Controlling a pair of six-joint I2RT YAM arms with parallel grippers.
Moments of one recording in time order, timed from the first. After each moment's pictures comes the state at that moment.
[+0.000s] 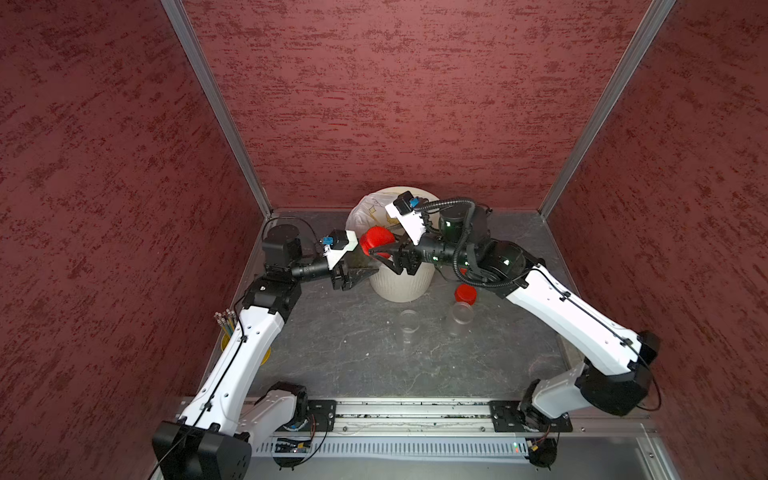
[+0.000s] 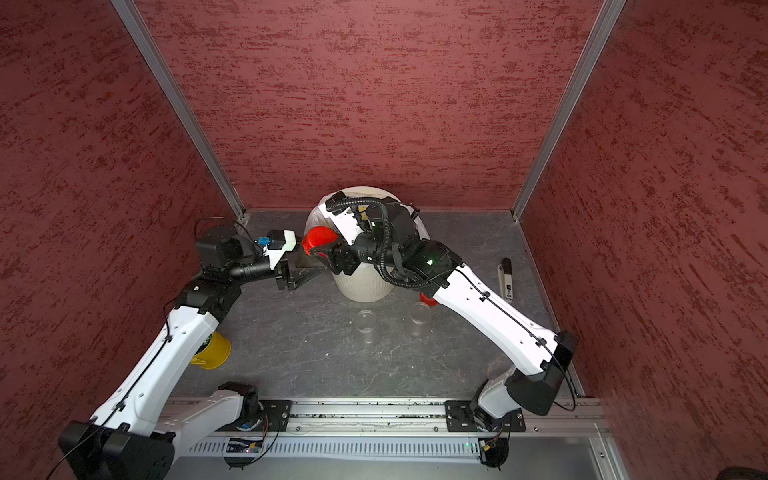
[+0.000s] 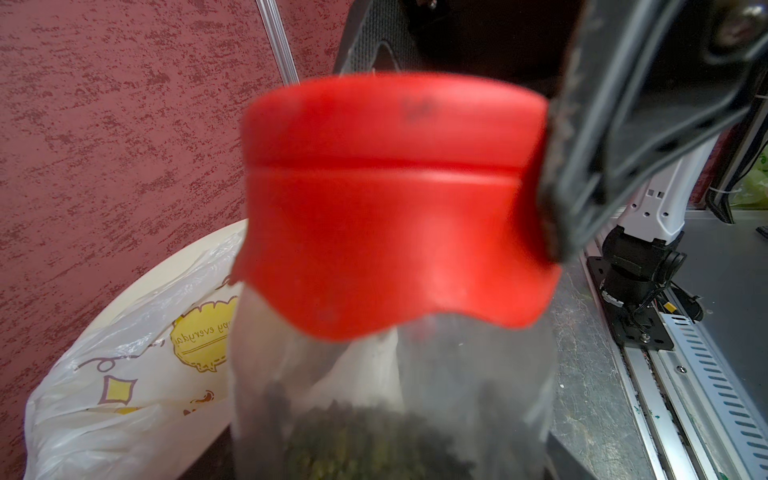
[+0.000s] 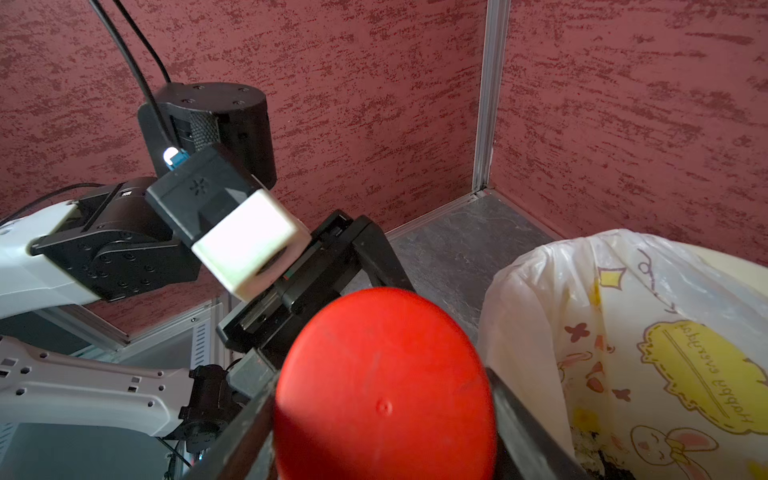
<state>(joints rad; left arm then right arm) -0.17 1.05 1.02 -0.23 1.03 0.42 0.86 1.50 1.73 -0.50 -0.30 0.08</state>
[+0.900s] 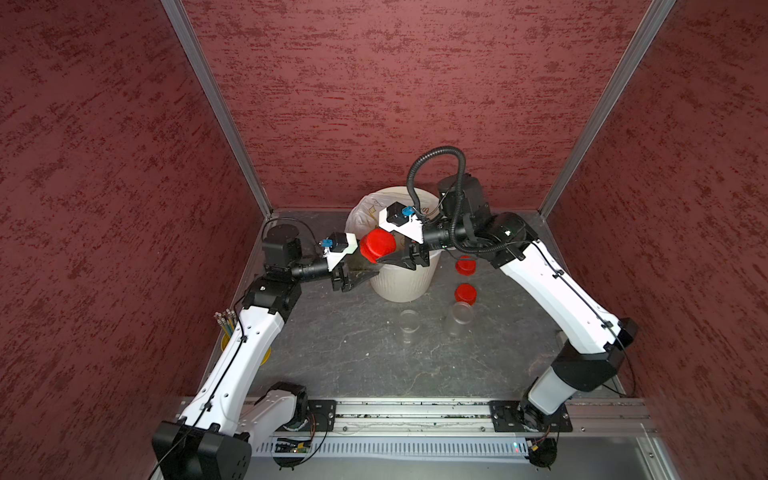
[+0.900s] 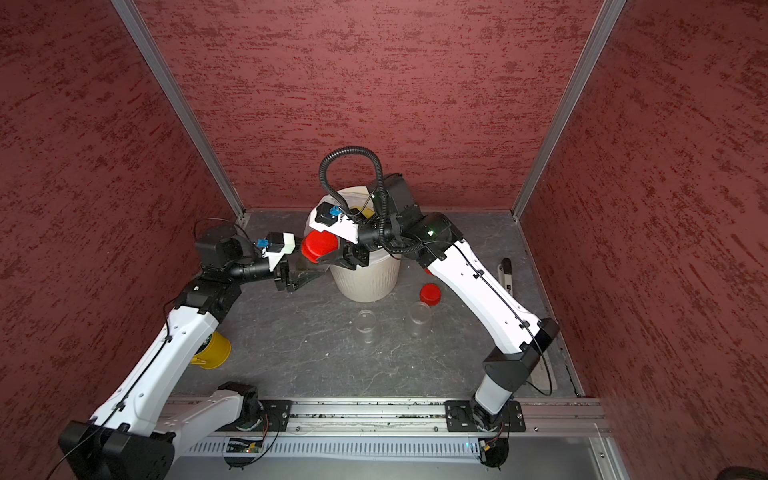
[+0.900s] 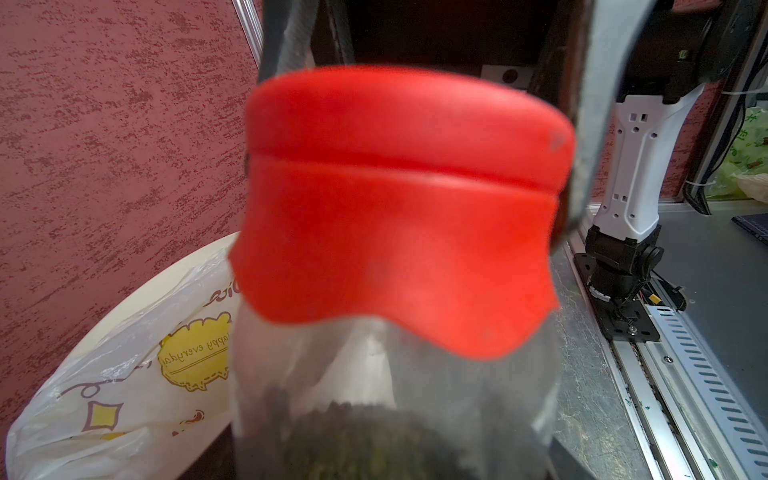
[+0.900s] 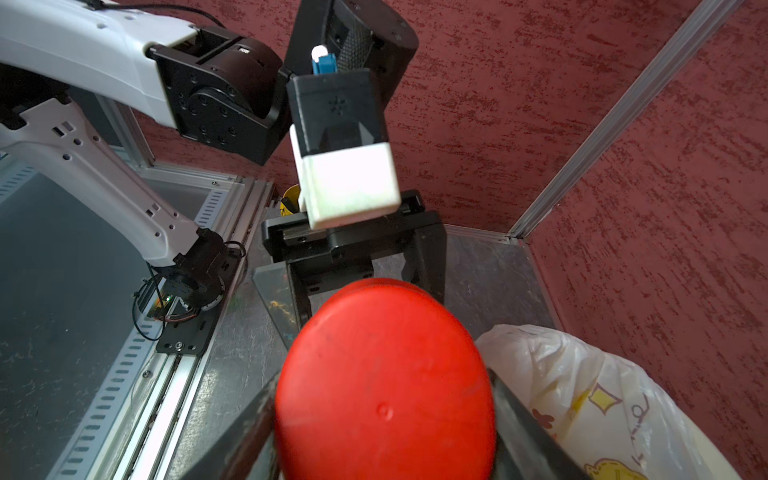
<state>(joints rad) -0.17 1.05 1.02 -0.23 1.08 0.45 0.76 1.67 2.06 -0.86 -0.66 -0.58</state>
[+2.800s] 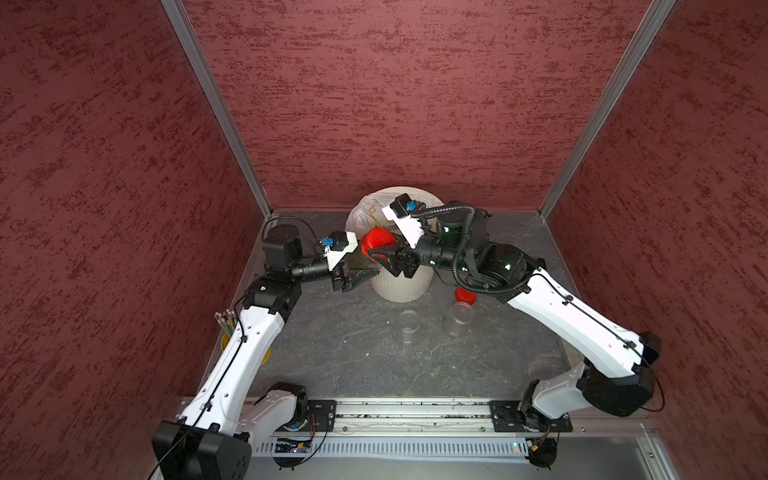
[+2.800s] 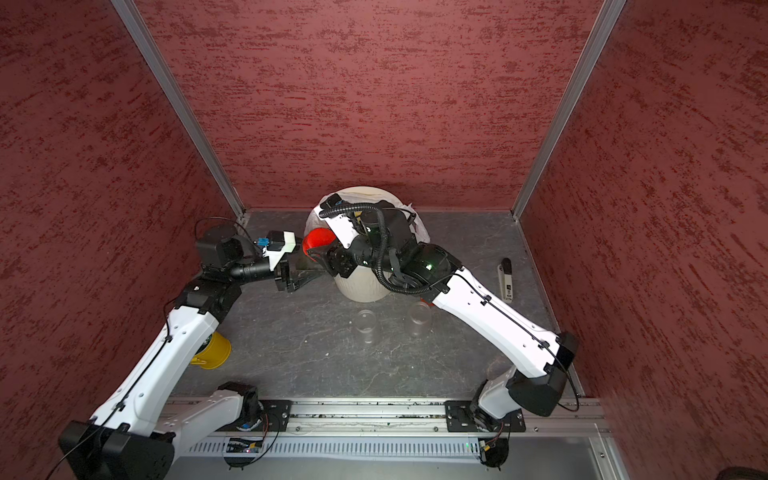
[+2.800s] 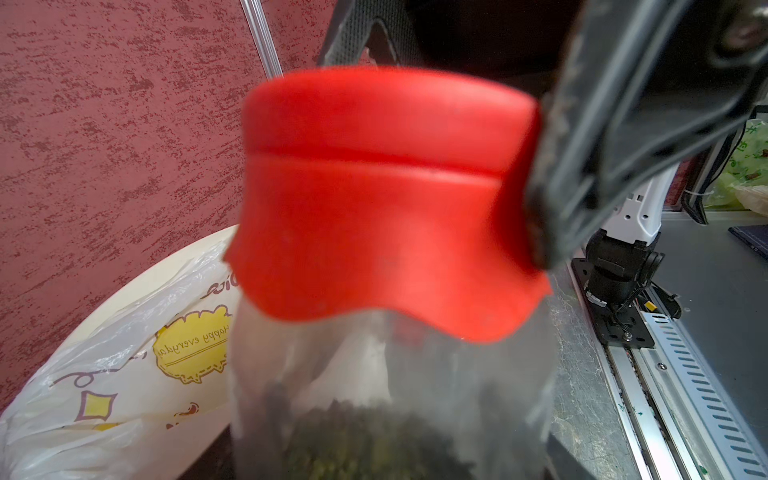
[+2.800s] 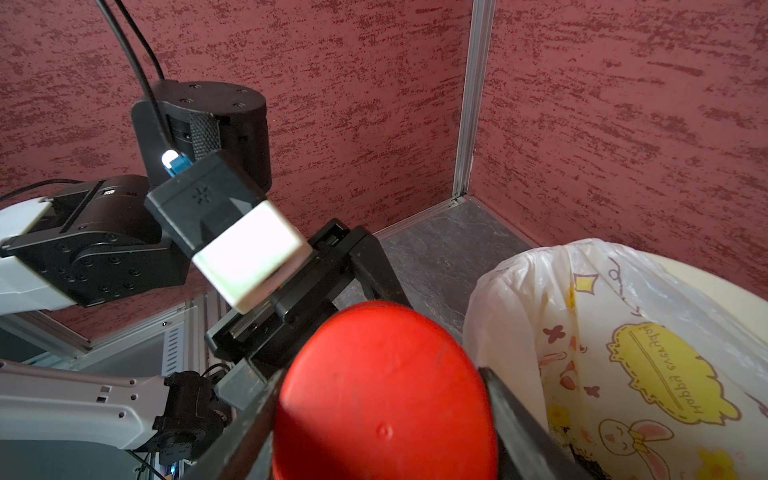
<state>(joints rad) -0.17 1.05 1.02 -0.23 1.07 0.42 0.92 1.50 1.75 -0.52 -0.18 0.05</state>
